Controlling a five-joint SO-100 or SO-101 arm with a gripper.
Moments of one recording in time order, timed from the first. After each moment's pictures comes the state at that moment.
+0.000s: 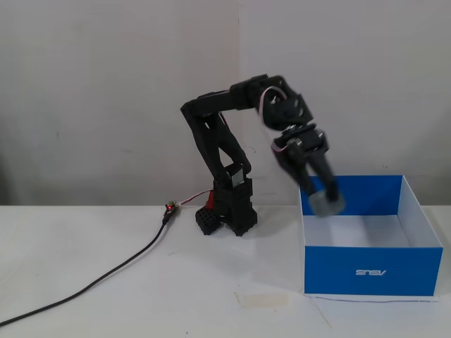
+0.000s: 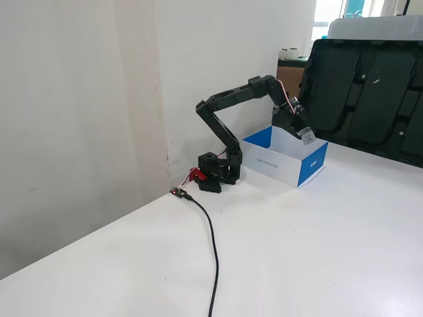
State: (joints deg) arm -55.1 120.3 102.7 75.3 20.9
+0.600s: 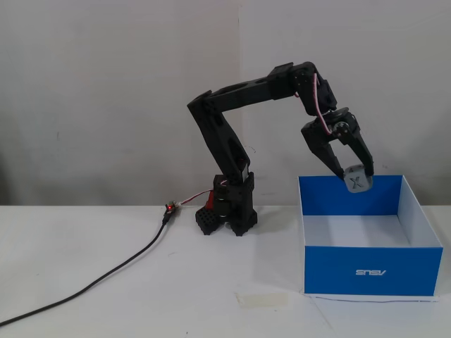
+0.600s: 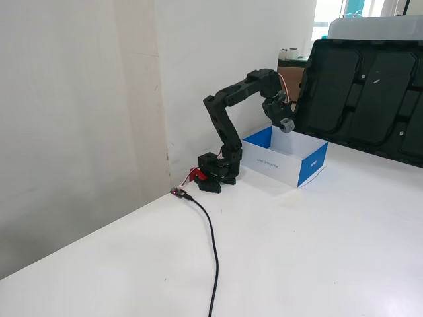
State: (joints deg) arm -79.4 107.1 92.1 82.9 15.4
